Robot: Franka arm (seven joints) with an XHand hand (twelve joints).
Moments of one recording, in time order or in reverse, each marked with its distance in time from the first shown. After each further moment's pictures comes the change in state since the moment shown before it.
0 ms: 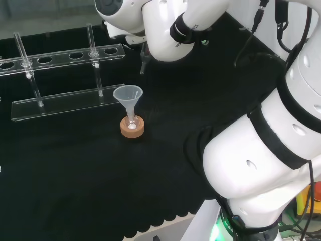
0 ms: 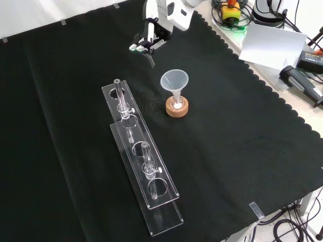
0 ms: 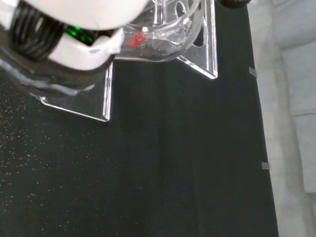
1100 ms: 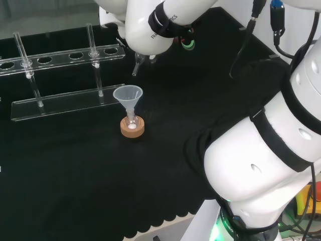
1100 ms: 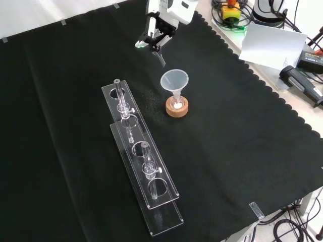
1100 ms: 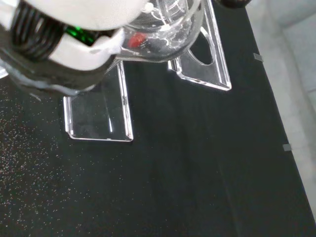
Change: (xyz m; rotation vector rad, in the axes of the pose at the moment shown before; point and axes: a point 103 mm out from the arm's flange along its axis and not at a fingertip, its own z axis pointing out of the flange) arm 0.005 0.001 -0.025 0.030 0.166 0.095
